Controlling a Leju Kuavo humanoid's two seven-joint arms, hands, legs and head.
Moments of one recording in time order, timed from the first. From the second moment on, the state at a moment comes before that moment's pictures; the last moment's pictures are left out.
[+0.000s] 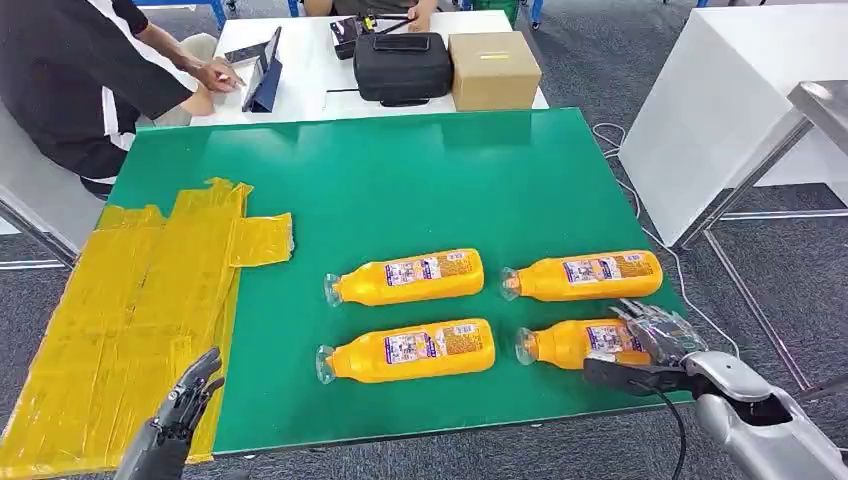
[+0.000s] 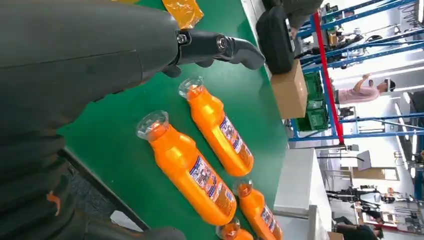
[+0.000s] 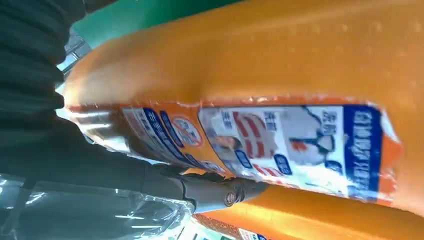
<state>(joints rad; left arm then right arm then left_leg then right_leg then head) 0.42 0.20 -0.24 -2.03 0.09 -0.05 -0.25 -0.05 -0.68 0.30 -1.32 0.83 0.14 0.01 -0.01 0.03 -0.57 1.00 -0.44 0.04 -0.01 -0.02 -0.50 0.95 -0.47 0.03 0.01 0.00</state>
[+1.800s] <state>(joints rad) 0.44 0.19 -0.25 -2.03 0.05 -0.01 -0.24 0.21 -0.61 0.28 -1.54 0.65 -0.21 -0.01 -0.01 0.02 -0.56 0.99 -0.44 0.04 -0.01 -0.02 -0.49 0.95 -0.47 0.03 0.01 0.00</state>
